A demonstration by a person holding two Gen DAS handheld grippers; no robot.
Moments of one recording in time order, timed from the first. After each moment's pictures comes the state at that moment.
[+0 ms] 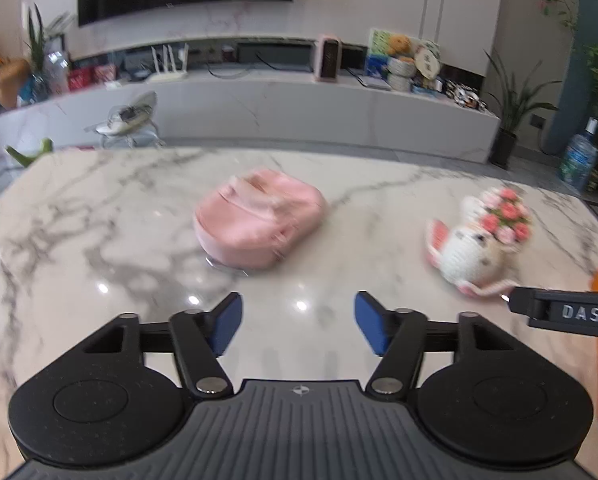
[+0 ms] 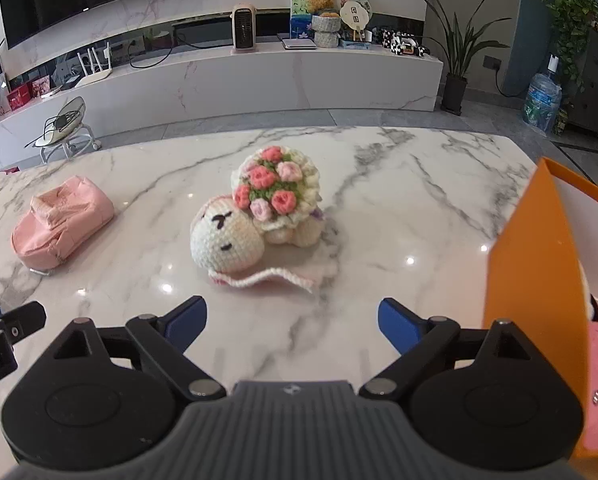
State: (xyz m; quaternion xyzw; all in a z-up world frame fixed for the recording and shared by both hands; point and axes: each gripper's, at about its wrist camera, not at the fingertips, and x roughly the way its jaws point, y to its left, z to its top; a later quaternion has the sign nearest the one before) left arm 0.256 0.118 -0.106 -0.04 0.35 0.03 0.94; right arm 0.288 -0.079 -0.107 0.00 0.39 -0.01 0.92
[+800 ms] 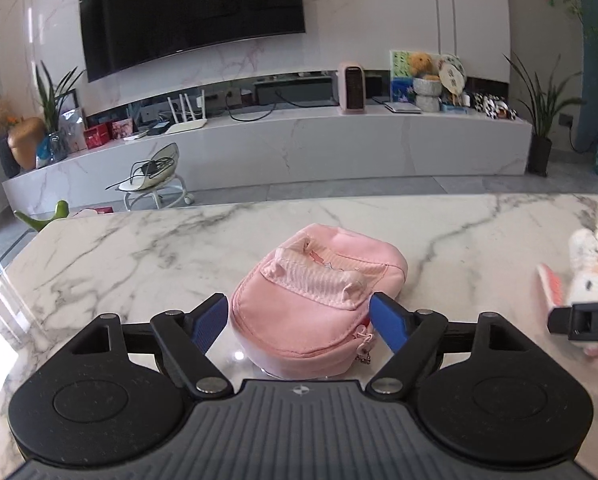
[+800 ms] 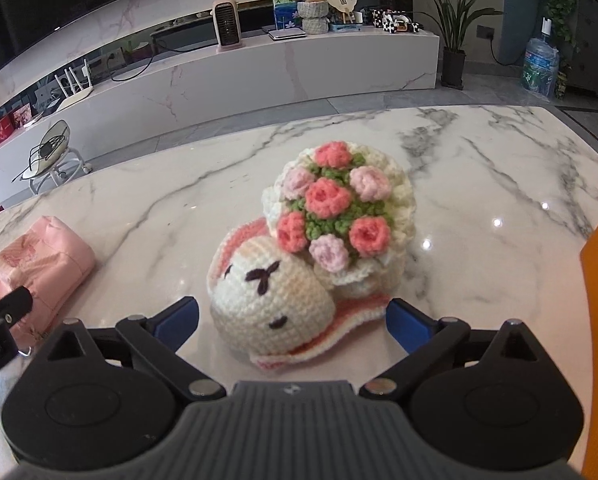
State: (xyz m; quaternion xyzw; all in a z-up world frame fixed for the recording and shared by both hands) left arm 0.340 0.148 -0.137 0.03 0.29 0.07 0.95; right arm 0.370 -0.049 -0.153 0.06 0.40 -0.02 0.92
